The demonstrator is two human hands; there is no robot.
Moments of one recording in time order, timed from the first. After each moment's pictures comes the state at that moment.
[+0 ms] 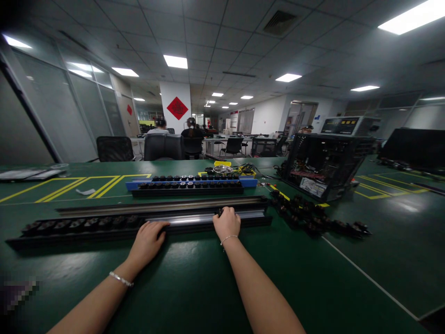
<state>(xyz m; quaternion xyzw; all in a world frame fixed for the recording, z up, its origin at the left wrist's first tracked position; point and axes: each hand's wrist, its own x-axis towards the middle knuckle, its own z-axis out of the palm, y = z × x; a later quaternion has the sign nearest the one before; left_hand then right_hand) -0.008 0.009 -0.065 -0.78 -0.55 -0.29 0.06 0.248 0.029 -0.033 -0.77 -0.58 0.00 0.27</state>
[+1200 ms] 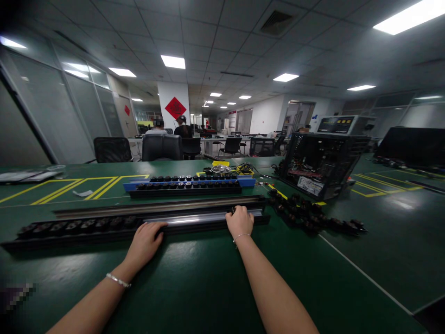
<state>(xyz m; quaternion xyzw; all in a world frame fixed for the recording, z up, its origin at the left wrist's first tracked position) -0.012 0.013 -0.070 -0.78 -0.54 -0.29 0.07 0.292 0.027 -0.030 -0.80 -0.54 -0.02 0.25</state>
